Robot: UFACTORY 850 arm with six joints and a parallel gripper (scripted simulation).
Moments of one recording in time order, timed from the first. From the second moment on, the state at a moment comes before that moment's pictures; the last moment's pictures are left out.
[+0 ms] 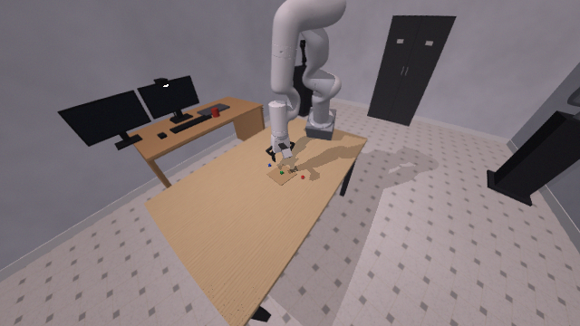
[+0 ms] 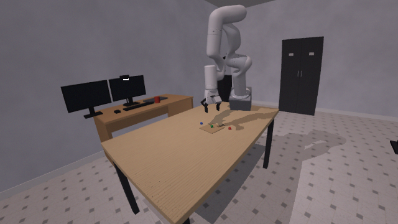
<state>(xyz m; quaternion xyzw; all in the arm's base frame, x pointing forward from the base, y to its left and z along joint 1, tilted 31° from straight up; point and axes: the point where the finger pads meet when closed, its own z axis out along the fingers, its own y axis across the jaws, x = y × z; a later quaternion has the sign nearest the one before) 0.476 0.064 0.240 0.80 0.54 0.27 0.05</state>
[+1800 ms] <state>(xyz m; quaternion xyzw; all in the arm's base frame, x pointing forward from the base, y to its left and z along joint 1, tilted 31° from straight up) 0.494 0.067 0.195 0.69 0.67 0.25 0.09</state>
